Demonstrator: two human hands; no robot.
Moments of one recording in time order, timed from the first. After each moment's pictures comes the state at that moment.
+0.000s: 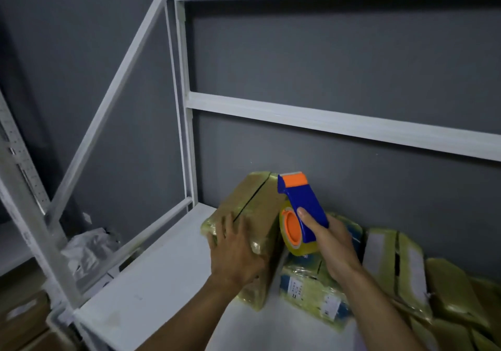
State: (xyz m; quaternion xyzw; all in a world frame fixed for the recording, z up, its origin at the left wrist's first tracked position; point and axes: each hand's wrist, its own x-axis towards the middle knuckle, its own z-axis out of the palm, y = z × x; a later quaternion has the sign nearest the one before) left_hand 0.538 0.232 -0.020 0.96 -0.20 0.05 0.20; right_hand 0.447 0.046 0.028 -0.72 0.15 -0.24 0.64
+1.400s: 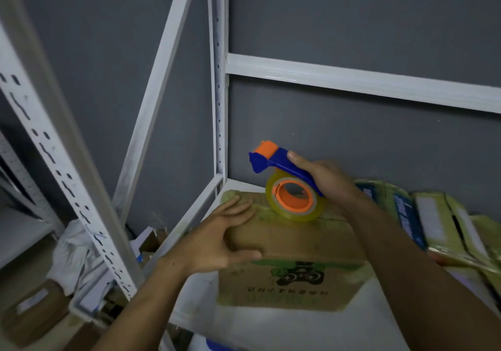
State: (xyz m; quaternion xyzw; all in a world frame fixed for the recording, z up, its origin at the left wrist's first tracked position) left_hand 0.658 0.466 -0.012 0.80 -0.49 -0.10 0.32; right_hand 0.572 0.210 0.086 -0.81 0.20 -0.12 0.55
